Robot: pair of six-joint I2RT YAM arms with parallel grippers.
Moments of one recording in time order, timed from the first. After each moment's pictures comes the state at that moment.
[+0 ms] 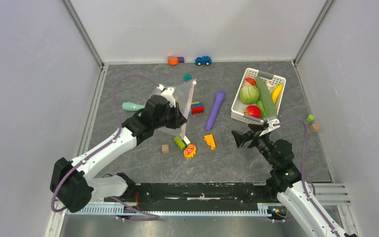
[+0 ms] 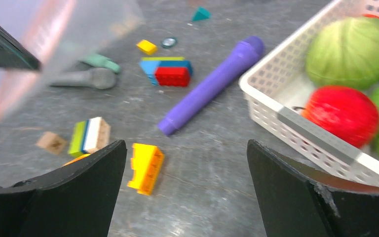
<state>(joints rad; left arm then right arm) -0.62 1.21 0.94 -0.29 0.07 -0.48 0.39 0.35 0.15 0.13 -0.09 0.23</state>
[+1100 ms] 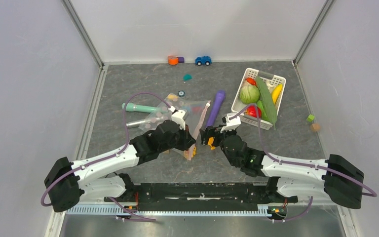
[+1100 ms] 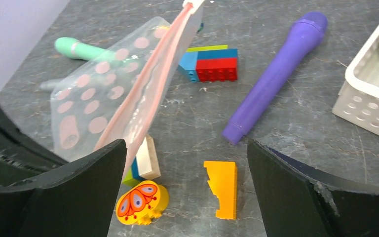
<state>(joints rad) -0.95 1.10 0.68 -0.12 -0.07 -0.60 1.12 1.08 0.46 0.42 0.69 0.43</state>
